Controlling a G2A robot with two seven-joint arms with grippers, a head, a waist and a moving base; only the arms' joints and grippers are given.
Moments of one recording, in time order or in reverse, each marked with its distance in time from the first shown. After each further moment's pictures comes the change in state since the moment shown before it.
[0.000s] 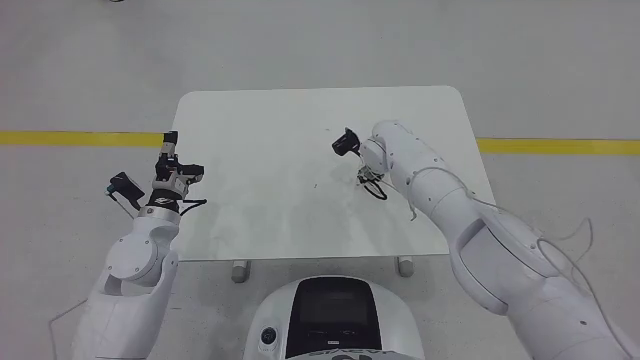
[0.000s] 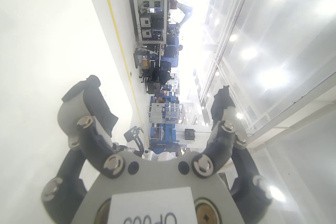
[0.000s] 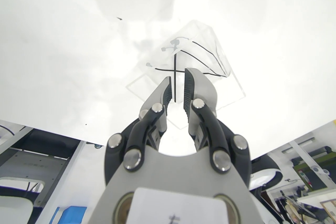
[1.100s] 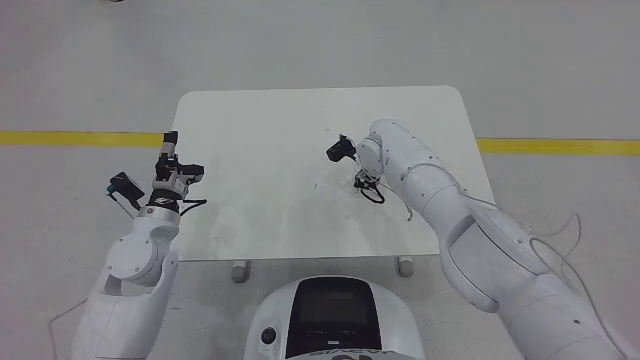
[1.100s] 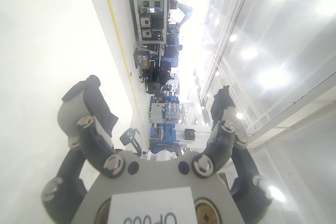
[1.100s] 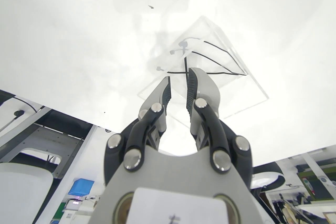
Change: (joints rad) left arm 0.000 0.000 0.000 0.000 0.000 0.000 0.000; right arm 0.025 -0.063 0.021 0.113 0.056 -0.118 0.033
